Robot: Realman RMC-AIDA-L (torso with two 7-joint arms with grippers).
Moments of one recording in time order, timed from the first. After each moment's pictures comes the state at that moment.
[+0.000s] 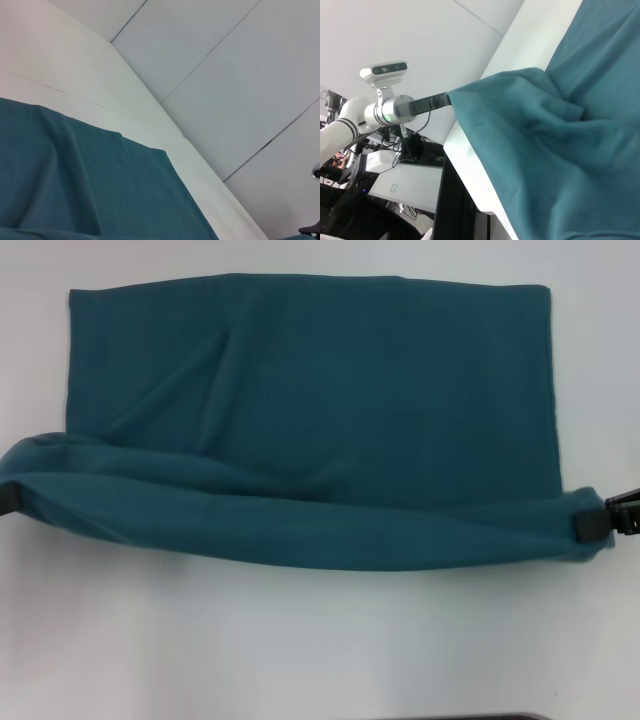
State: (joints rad) left arm -0.26 -1.99 -2.87 -0.80 -0.98 2.01 -1.80; right arm 0.49 1.81 -0.78 -0.54 -2.08 -2.00 1.98
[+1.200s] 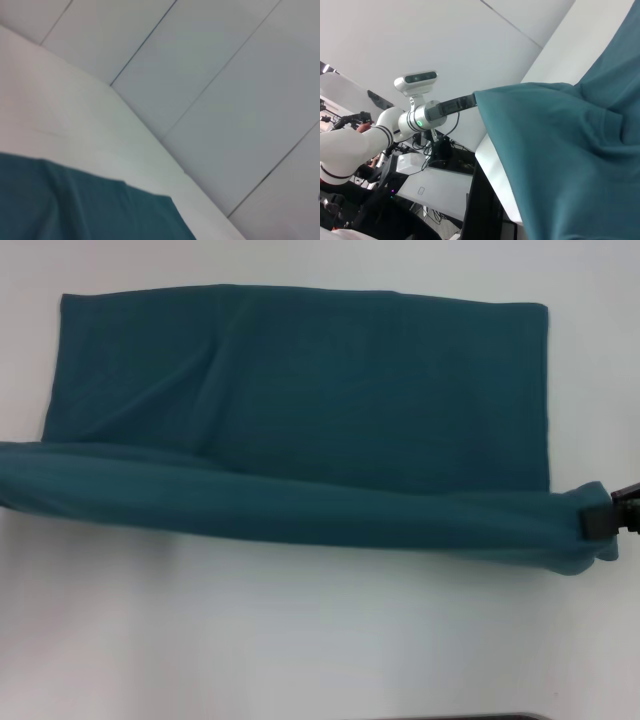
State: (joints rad) left arm -0.19 -1.96 -2.87 -0.79 -1.12 2.03 -1.77; right arm 0.43 1.77 -1.04 -0.56 -1.74 -2.00 1.97
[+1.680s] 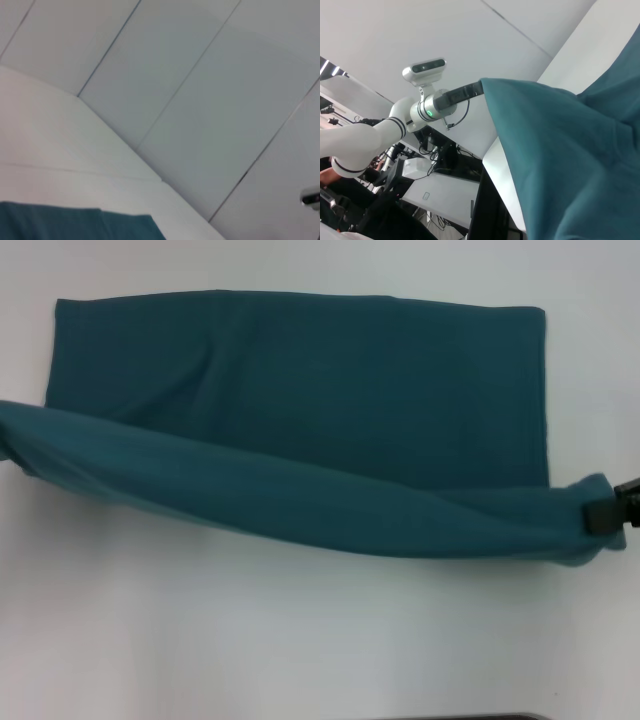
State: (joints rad) left arm -0.27 -1.94 -2.83 -0.79 -1.18 2.04 -1.77; right arm 0.41 1.76 -1.09 -0.60 -1.67 -2.00 1.98
